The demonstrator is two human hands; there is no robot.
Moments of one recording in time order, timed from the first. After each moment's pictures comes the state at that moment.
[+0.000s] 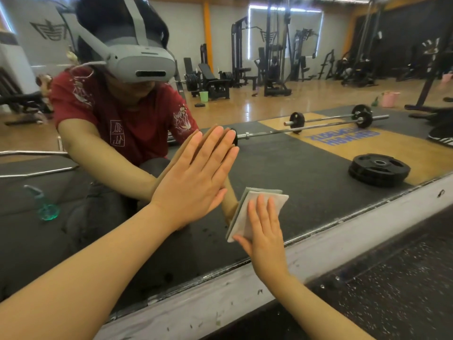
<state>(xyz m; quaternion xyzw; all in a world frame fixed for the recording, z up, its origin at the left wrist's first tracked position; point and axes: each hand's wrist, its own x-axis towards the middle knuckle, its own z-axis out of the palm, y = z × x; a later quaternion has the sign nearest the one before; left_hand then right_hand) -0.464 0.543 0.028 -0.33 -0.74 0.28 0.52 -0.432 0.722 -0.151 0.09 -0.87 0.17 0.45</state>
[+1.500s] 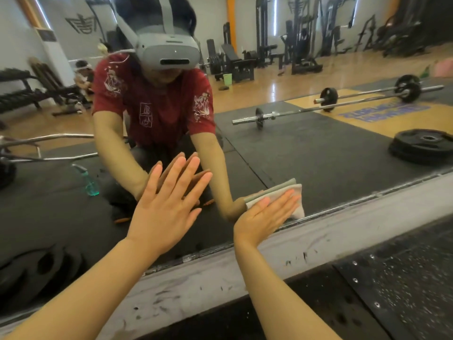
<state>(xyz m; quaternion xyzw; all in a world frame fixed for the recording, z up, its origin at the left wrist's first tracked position) -0.416 0.434 -0.062 -0.25 -0.83 0.27 0.43 -0.461 0.602 -0.169 -0.26 -0.65 0.52 0.49</state>
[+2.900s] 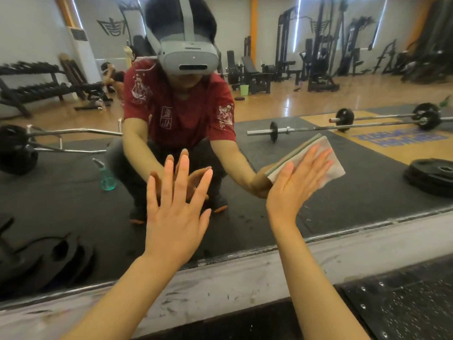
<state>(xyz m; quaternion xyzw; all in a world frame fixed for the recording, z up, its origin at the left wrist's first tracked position) -0.386 0.431 -0.055 -0.12 -0.89 0.08 0.44 -0.460 0.633 -0.061 -0.11 -0.73 0.43 0.52</state>
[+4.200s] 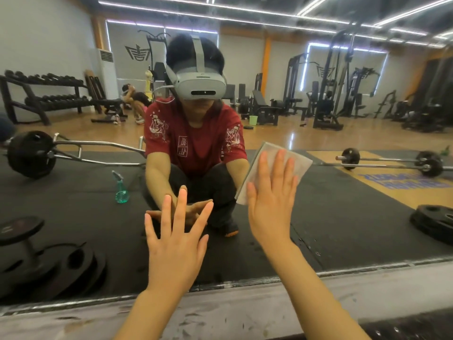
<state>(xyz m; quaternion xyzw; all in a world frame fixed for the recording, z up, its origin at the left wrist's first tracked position) -0.368 0.359 -0.072 -0.05 -0.90 -0.01 0.43 -0.424 0.540 -0.011 0.08 -0.85 0.17 0.49</state>
